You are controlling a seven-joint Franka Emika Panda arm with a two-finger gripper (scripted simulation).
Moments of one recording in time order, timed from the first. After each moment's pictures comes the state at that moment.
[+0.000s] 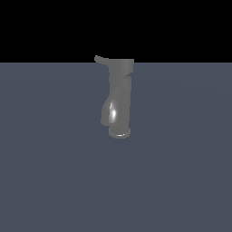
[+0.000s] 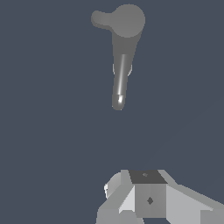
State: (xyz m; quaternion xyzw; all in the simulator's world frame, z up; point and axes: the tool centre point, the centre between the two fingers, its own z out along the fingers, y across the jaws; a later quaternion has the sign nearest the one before) arm -0.251 -0.001 0.493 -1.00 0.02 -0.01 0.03
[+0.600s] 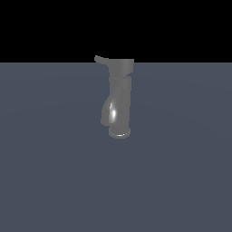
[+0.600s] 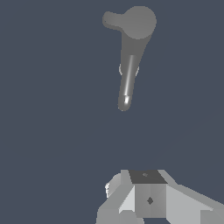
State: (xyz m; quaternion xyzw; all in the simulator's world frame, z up) arm -0.250 0.010 0.496 -1.00 -0.01 -0.01 0.04
